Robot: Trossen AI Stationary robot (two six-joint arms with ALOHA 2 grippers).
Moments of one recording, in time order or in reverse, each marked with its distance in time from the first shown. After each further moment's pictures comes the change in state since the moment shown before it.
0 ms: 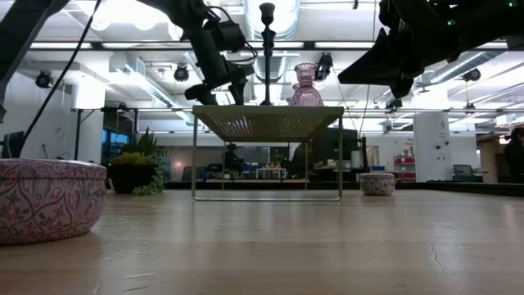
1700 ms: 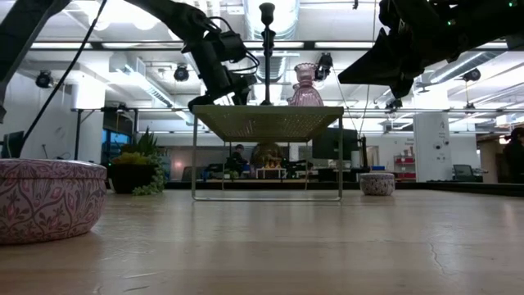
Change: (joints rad) left arm 0.000 0.007 -0.101 0.123 0.052 0.013; right arm 0.000 0.000 0.000 0.000 0.000 0.000
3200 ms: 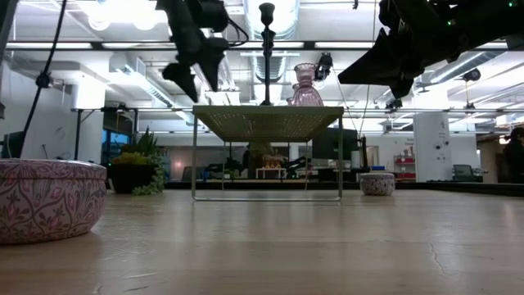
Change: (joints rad) left arm -0.066 -0.205 -0.003 -0.331 -0.007 0.122; right arm 0.000 0.000 0.000 0.000 0.000 0.000
